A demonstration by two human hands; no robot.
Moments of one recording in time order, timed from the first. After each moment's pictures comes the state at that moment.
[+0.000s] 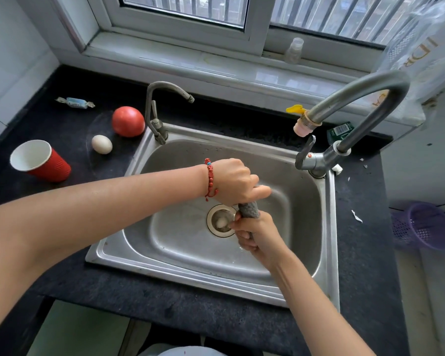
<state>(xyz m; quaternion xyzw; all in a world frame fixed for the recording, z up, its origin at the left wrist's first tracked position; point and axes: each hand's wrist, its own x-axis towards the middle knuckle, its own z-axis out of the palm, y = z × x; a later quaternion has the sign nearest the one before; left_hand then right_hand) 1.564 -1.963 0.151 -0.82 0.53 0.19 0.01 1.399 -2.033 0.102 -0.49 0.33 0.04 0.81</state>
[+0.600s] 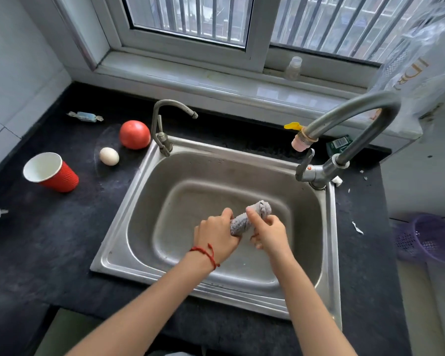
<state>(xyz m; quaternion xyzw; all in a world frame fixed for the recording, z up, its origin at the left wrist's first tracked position) 1.471 -1.945 0.084 -0.92 0.28 0.17 -0.20 1.403 -2.051 0.089 -0.58 0.49 -0.02 0.65</state>
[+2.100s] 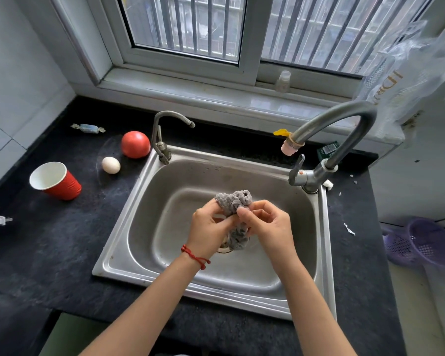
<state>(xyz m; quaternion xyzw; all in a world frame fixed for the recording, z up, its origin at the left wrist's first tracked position) 1.472 -1.936 0.134 -0.73 0.19 0.19 -0.63 1.393 -2.040 0.145 -0.66 0.27 -0.17 0.68</state>
